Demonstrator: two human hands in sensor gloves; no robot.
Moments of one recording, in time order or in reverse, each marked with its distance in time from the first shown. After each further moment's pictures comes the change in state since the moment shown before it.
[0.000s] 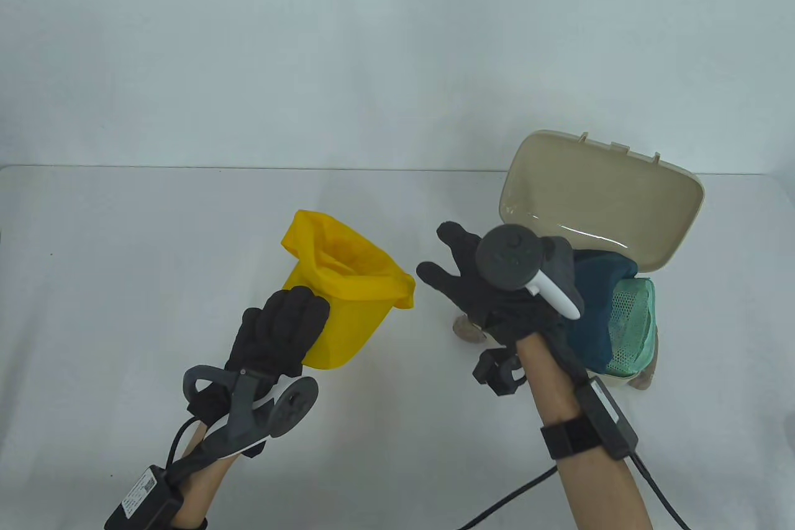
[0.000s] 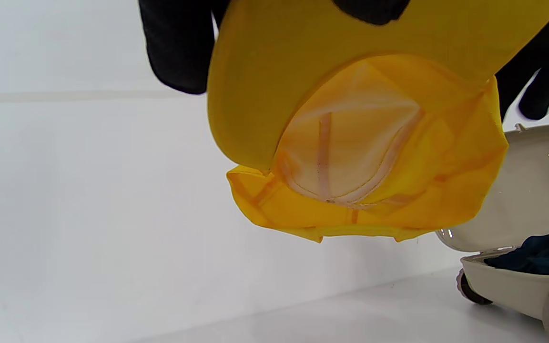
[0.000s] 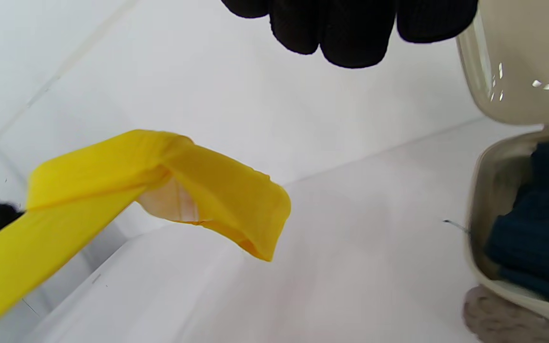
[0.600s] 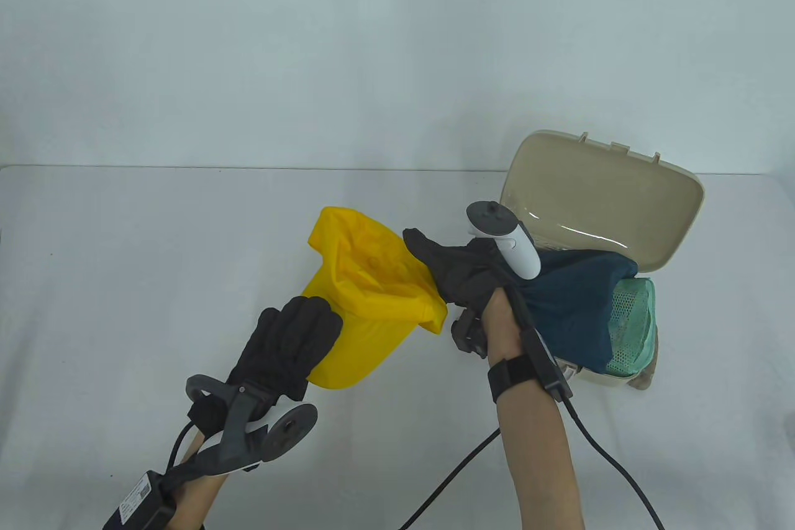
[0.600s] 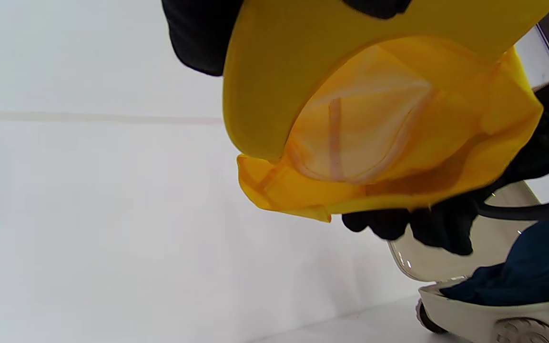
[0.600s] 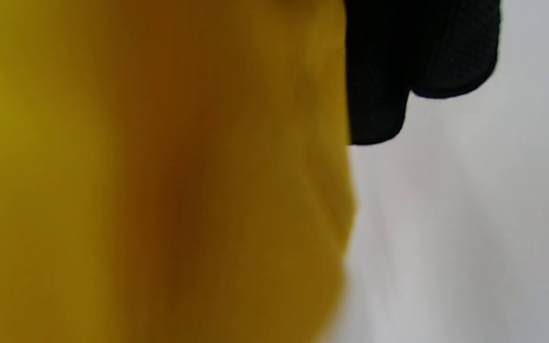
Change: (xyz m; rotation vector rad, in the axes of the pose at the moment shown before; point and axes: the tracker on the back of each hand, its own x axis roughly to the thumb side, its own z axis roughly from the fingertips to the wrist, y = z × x) left_hand 0.006 0.006 0.009 0.065 -0.104 0.042; right_hand -0.046 0.067 -0.075 0.511 -0.076 -0.652
